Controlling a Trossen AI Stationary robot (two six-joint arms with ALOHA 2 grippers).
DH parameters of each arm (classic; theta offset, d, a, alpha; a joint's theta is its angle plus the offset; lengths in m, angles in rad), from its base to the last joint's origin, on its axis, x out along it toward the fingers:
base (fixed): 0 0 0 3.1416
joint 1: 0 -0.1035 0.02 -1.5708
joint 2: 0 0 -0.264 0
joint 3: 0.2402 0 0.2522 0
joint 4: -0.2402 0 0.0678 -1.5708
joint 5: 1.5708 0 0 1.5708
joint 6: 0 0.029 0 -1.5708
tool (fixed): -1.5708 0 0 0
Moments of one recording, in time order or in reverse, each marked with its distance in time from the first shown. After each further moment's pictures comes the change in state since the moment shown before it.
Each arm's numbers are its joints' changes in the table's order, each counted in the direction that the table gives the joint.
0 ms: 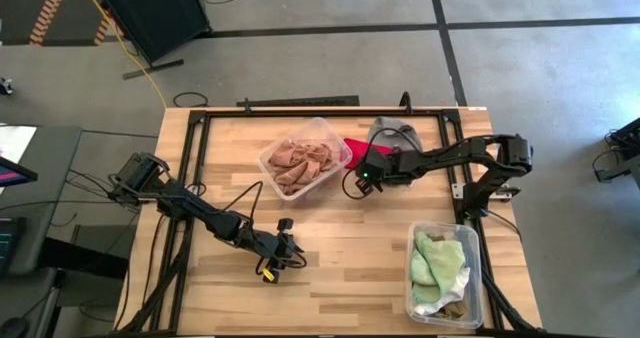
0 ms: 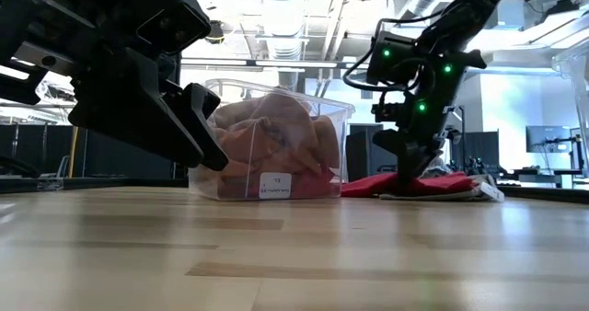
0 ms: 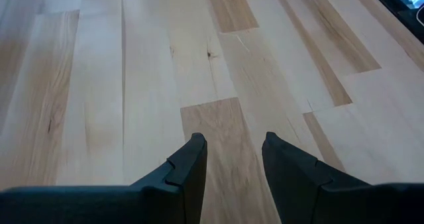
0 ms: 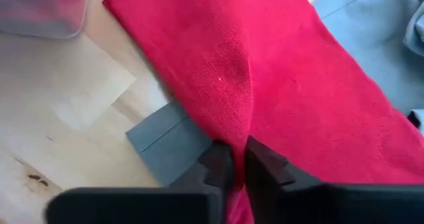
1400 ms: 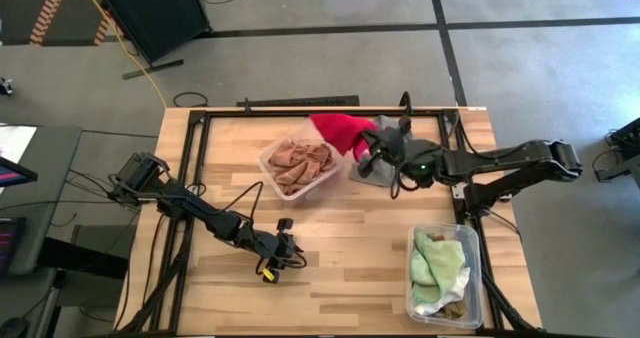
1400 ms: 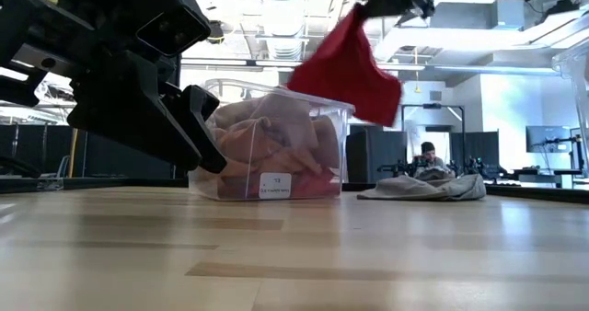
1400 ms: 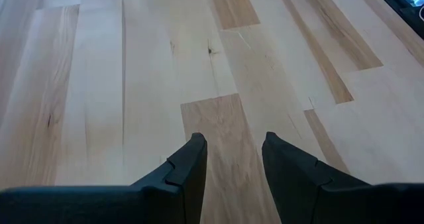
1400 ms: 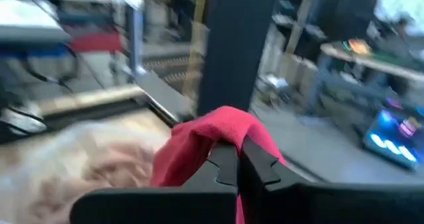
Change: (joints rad) left arm 0.000 0.000 0.000 -0.010 0.000 -0.009; right arm -0.215 0.437 0.068 0.582 -0.353 -0.614
